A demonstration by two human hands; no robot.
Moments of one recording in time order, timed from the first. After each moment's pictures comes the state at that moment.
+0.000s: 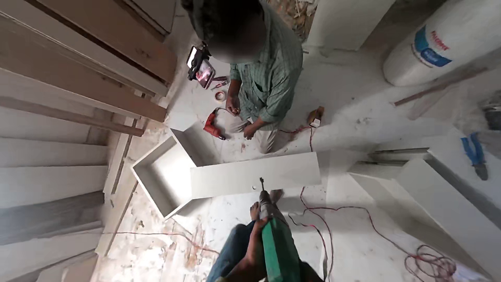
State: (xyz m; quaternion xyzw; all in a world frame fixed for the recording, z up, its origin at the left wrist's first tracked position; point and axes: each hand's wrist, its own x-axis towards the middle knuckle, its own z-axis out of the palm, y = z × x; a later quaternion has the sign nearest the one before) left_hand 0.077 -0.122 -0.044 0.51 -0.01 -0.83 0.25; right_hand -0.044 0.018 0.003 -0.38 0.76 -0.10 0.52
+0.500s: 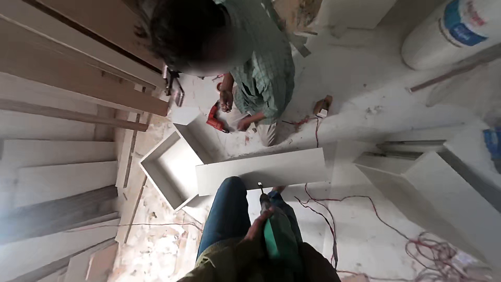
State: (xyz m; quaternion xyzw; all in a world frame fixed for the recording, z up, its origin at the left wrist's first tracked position) left_hand 0.087 -0.166 -0.060 0.61 0.01 -0.79 0.04; right_hand -0.071 -0.091 0.039 -0.36 0.67 0.08 0.64
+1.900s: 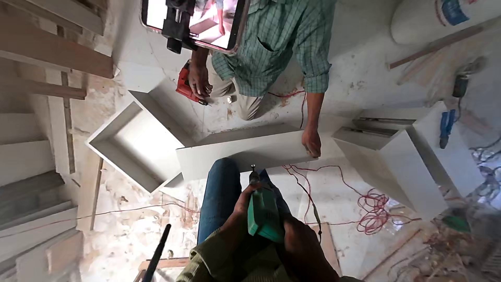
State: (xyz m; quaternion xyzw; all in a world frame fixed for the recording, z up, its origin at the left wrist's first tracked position) left_hand 0.136 -0.229 -0.111 0.54 0.09 -0.83 0.10; right_hand 0.003 -0.167 0.022 -0.38 0.73 0.19 0.54
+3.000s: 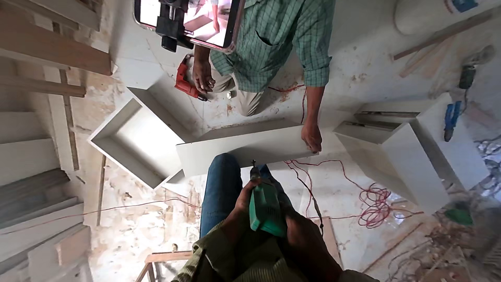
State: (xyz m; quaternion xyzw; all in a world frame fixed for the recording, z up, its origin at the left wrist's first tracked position) left_hand 0.137 -0.224 -0.111 0.56 0.05 -0.82 0.09; right_hand -0.002 -0.160 0.021 -0.41 0.73 0.17 0.52
